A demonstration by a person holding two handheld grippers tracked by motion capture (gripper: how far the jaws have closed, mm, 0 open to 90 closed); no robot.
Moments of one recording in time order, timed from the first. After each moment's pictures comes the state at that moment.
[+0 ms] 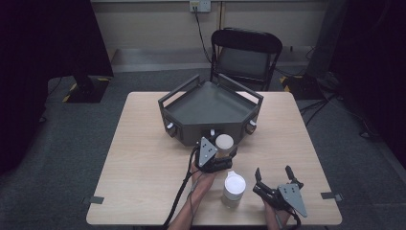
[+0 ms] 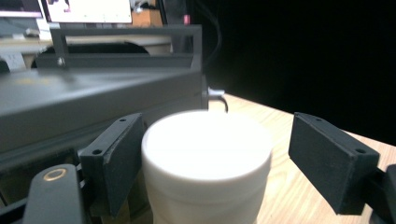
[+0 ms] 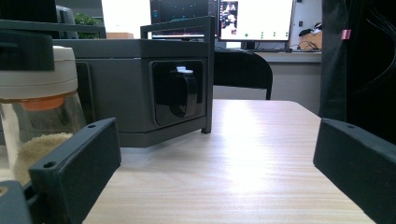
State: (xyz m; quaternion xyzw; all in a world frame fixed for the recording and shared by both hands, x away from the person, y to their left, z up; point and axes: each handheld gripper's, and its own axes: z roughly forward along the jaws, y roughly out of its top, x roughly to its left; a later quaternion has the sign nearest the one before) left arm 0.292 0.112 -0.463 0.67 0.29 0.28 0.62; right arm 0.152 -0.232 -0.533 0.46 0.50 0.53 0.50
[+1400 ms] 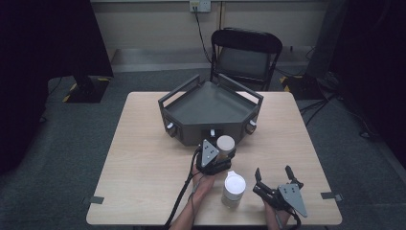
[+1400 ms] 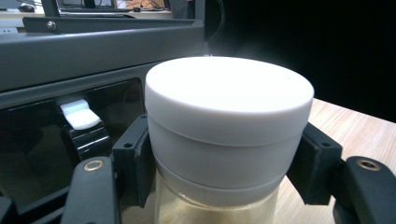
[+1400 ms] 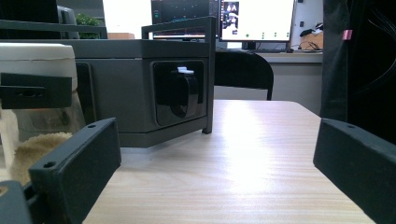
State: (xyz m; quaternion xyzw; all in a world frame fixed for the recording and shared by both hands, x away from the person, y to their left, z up) left arm 0.290 0.106 -0.468 0.69 0.30 0.27 0.60; right arm 0.152 -0.233 -0.534 0.46 0.50 0.53 0.50
